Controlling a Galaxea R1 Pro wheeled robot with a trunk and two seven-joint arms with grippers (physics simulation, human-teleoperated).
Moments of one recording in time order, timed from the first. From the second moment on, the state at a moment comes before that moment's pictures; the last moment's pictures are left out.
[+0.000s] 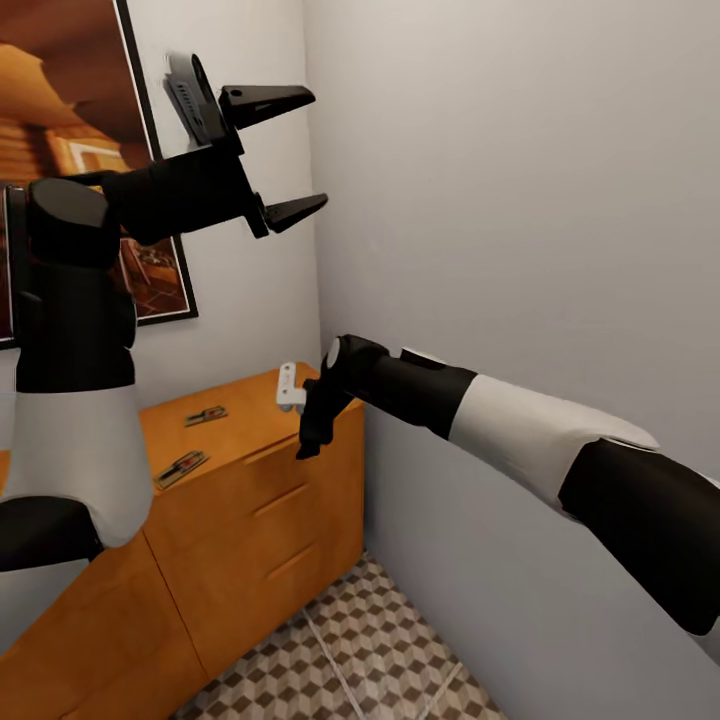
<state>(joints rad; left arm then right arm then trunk) -1.37 0.03 -0.02 -1.48 2.35 1.00 0.81 -1.52 0.15 1.30 -0.82 -0.12 0.64 0.87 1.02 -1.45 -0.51</state>
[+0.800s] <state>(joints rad) -1.37 0.04 -0.02 -1.49 2.35 1.00 0.80 -1.53 0.14 1.29 -0.83 -0.12 0.63 0.89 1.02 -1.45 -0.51</state>
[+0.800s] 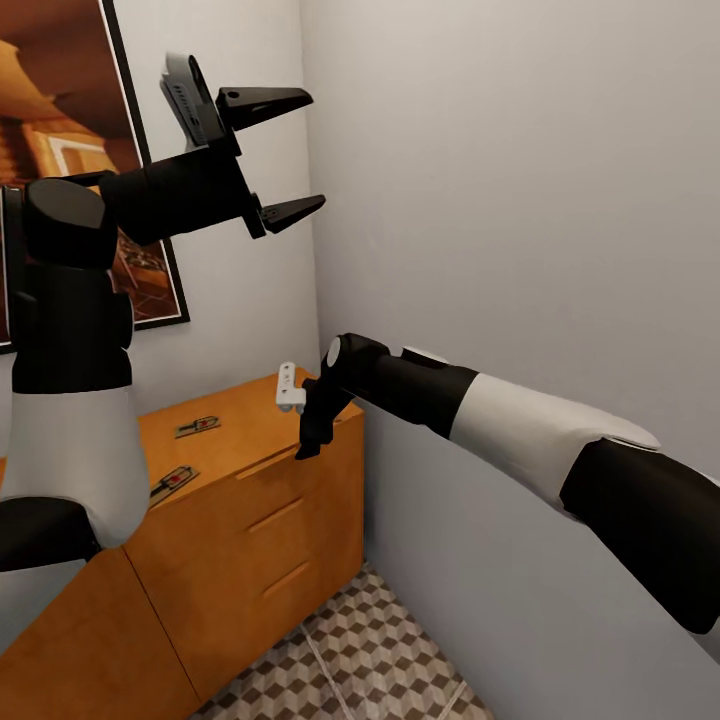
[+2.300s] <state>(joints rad) -1.37 0.05 -0.01 -1.49 2.35 1.01 0.77 -1.53 0.05 1.14 -0.67 -0.13 0.39 1.09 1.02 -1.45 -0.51</state>
